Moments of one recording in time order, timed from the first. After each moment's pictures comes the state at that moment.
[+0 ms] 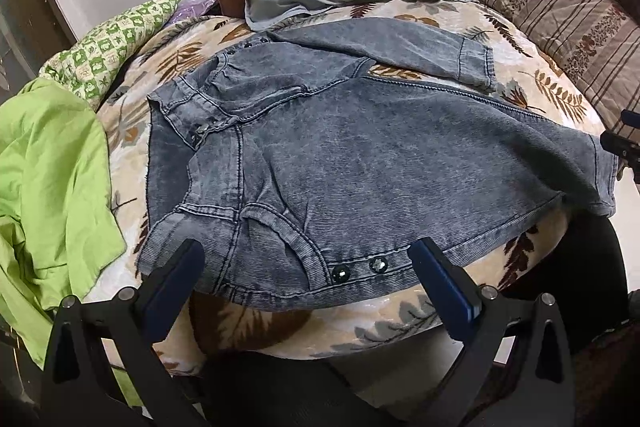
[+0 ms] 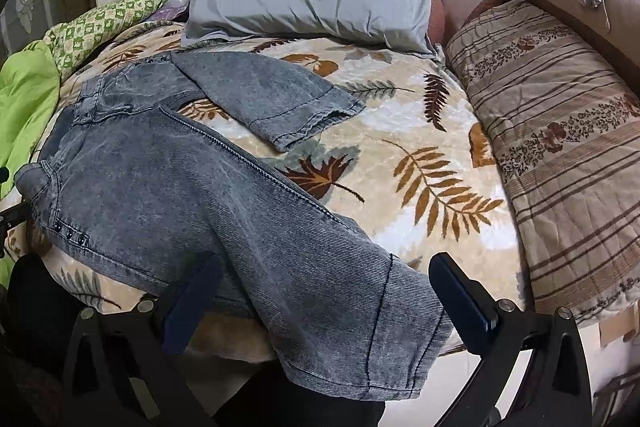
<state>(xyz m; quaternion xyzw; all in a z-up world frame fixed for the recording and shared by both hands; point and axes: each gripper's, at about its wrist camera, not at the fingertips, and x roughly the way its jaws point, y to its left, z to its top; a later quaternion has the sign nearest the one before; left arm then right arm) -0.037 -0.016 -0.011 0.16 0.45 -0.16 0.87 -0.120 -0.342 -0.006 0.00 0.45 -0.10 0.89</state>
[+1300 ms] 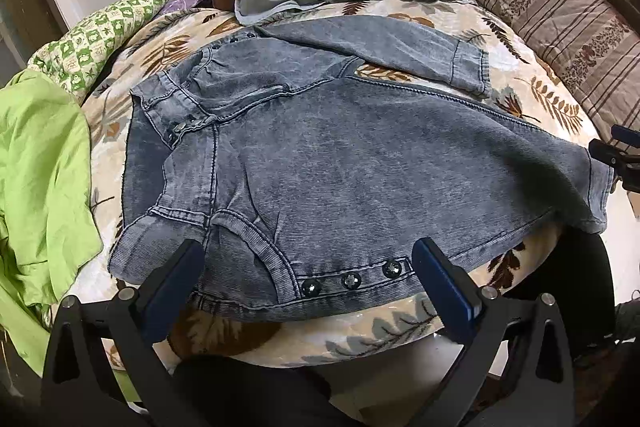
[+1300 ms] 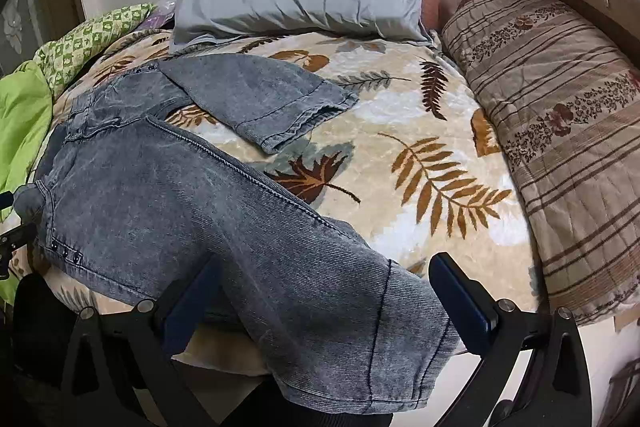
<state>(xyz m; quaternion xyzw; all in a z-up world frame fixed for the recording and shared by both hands) -0.028 -0.031 -0.017 0.14 0.46 -0.16 0.86 -0.108 -0.360 -0.016 0.03 0.45 -0.10 0.89</state>
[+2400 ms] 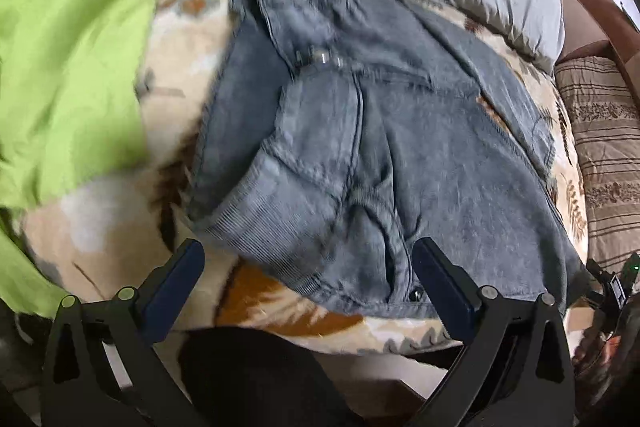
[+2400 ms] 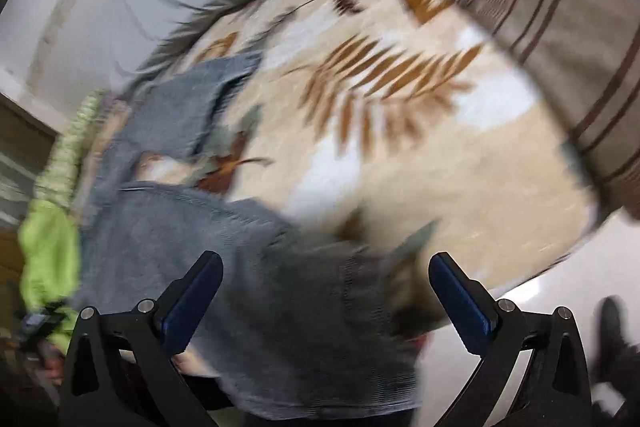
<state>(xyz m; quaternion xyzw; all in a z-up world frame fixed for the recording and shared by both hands) 0.033 0.087 -0.046 -0.07 0.59 -0.08 0.80 -0.130 -0.484 -0.081 0.33 0.47 -0.07 0.81</state>
